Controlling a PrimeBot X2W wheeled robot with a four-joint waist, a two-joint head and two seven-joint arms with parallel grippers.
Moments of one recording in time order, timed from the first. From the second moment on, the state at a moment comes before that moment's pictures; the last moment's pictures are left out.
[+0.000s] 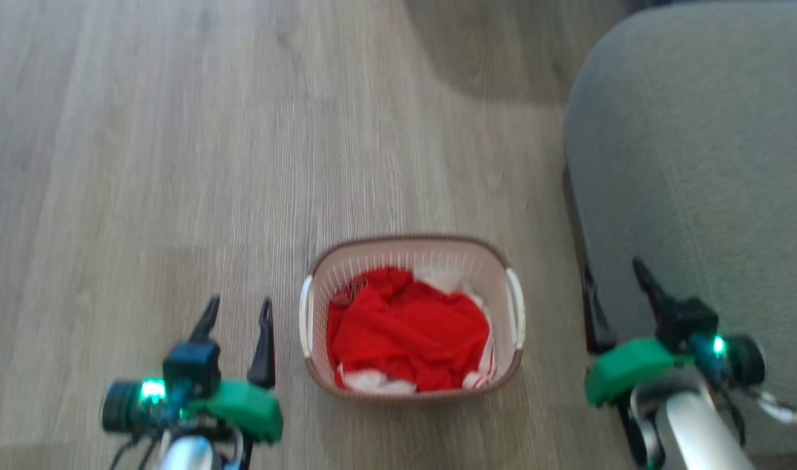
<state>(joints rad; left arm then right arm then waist) 0.02 0.06 -0.18 0.26 -0.07 0.02 -0.25 -0.08 -0.04 0.10 0.28 0.10 0.13 -0.25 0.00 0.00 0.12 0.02</state>
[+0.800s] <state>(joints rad) -0.53 0.04 -0.37 0.57 -0.25 0.04 -0.25 -0.60 -0.05 0.05 0.59 0.07 0.13 -0.25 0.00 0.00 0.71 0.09</state>
